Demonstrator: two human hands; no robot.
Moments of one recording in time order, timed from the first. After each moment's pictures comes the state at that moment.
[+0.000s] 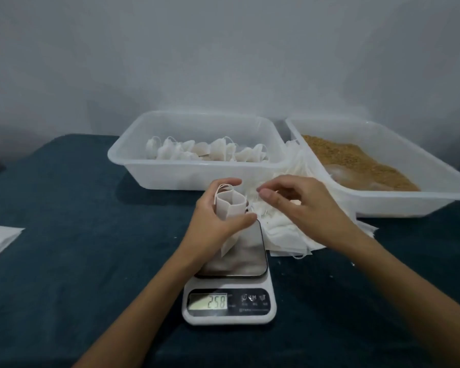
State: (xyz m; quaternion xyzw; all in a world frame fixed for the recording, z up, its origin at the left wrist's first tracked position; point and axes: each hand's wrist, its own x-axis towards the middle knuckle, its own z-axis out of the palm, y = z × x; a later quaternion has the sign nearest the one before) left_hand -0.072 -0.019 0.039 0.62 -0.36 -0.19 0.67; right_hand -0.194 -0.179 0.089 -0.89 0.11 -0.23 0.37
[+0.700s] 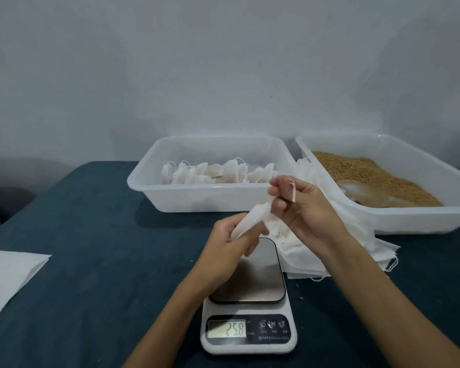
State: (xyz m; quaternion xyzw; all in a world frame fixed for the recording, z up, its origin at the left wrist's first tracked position) left_hand -0.062 -0.020 0.036 0.60 -0.44 -0.21 0.64; right_hand -0.151 -0.177 0.088 -0.53 0.07 -0.26 0.81
